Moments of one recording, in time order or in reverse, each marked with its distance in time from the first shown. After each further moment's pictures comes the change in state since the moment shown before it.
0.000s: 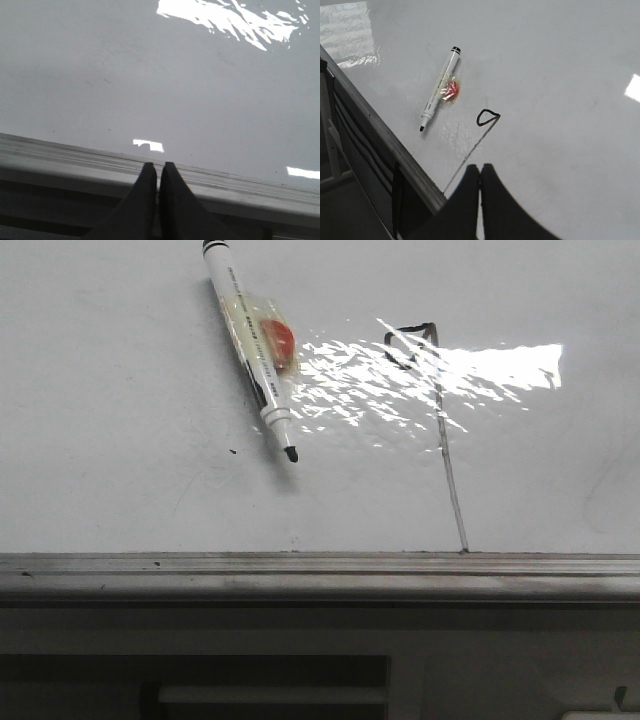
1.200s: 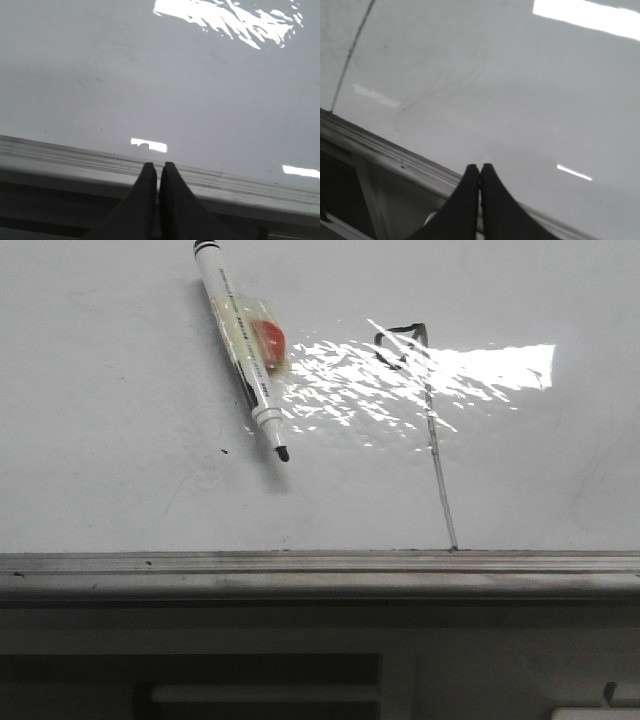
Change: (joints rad) left arm 0.000 0.000 0.000 0.000 0.002 -0.002; right arm -0.605 -0.008 0.485 0.059 -0.417 0.103
